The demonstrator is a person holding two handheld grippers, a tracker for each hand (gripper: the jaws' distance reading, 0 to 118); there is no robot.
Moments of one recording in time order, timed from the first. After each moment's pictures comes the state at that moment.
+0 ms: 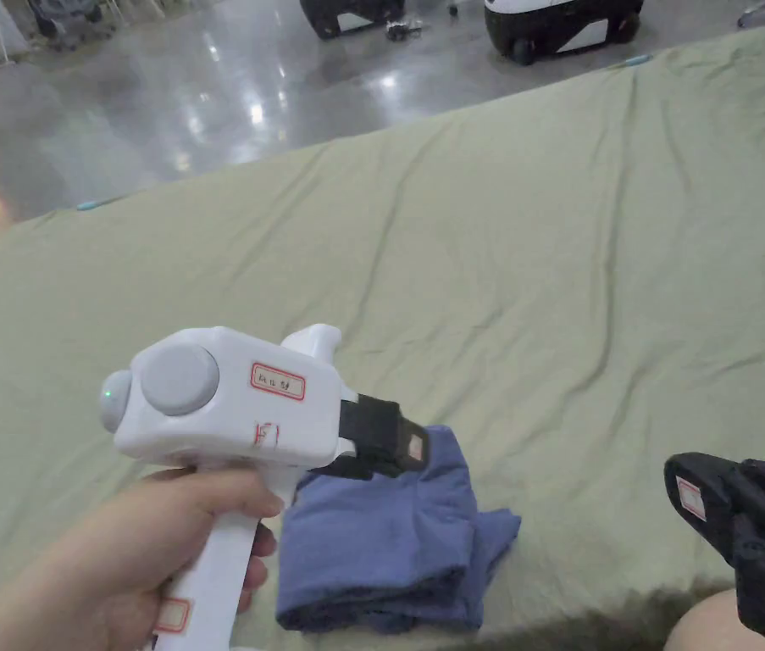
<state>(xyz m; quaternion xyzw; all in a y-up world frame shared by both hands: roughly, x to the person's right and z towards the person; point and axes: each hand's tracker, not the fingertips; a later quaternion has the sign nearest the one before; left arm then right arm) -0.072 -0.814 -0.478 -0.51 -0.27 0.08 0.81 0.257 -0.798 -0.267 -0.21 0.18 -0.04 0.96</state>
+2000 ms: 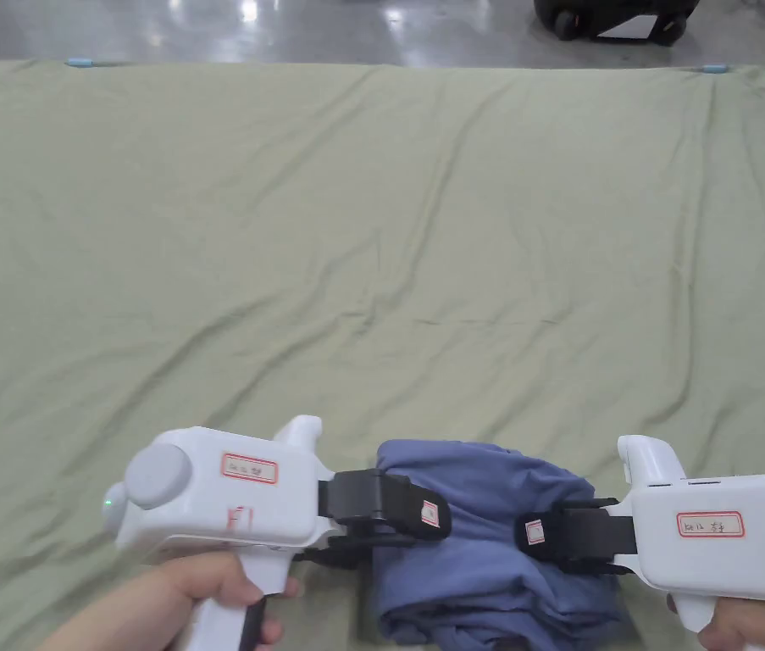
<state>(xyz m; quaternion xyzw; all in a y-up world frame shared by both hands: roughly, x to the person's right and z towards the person) -0.178 -0.983 -0.517 -0.55 -0.33 0.35 0.69 0.176 -0.960 -0.491 -0.52 0.27 -0.18 0.79</state>
